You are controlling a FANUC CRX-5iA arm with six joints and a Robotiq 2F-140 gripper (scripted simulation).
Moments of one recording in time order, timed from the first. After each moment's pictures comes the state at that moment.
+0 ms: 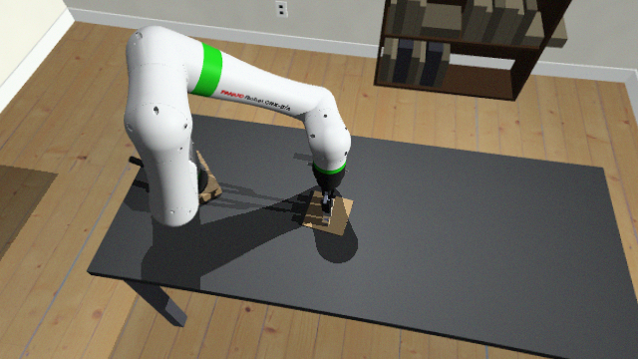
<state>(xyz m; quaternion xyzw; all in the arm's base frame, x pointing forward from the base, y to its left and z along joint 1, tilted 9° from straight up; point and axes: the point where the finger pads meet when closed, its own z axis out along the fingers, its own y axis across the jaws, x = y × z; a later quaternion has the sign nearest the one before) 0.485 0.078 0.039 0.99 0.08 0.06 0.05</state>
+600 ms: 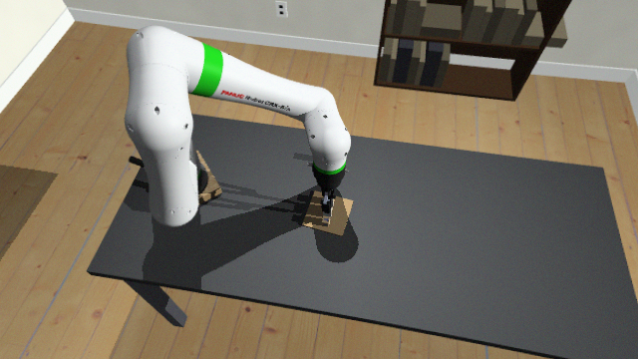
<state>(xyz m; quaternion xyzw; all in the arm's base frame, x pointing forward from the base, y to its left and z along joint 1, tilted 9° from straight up) 0.485 0.078 0.037 0.99 0.08 0.06 0.05</state>
